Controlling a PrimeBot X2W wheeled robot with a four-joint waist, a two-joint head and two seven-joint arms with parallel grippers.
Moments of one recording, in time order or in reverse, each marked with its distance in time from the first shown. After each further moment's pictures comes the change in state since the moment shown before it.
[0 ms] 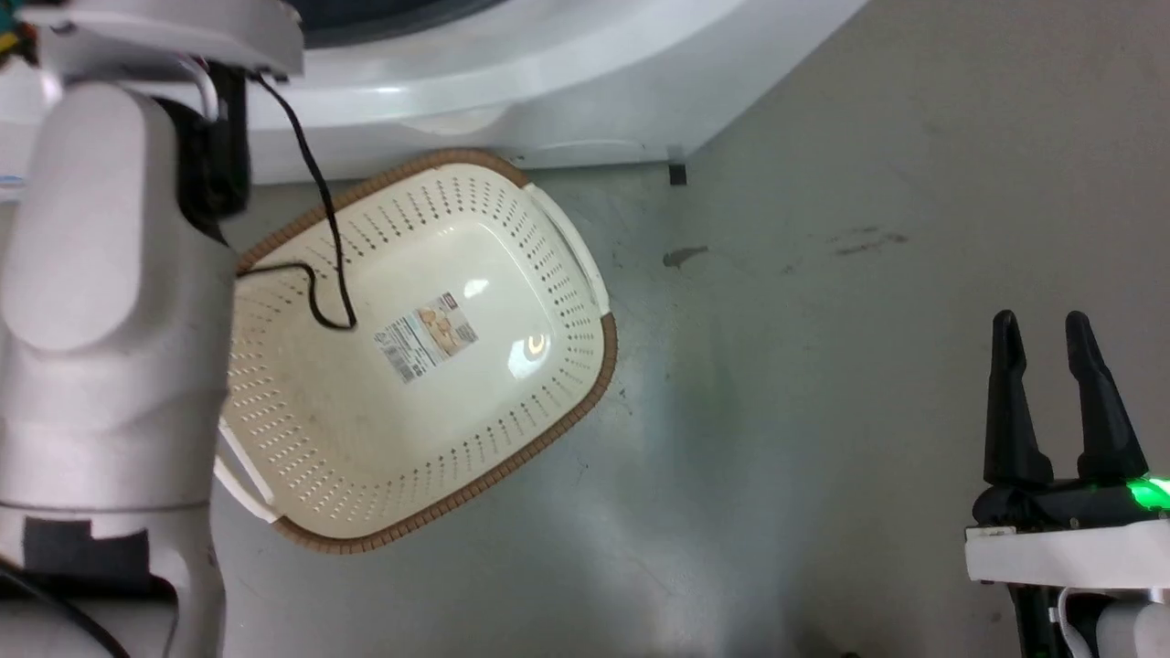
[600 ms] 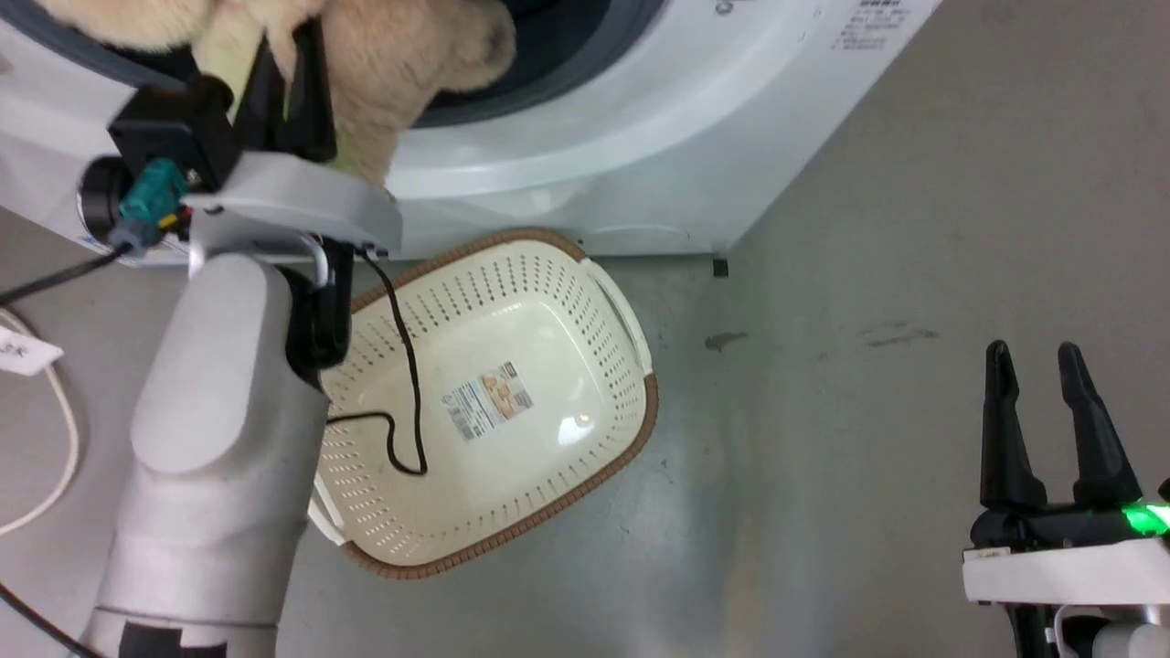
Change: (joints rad) left arm 0.241 -0.054 -0.057 -0.044 -0.074 0.022 0.000; right arm 0.037 0.000 -0.007 0.025 -0.014 0.000 0.000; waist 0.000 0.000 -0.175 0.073
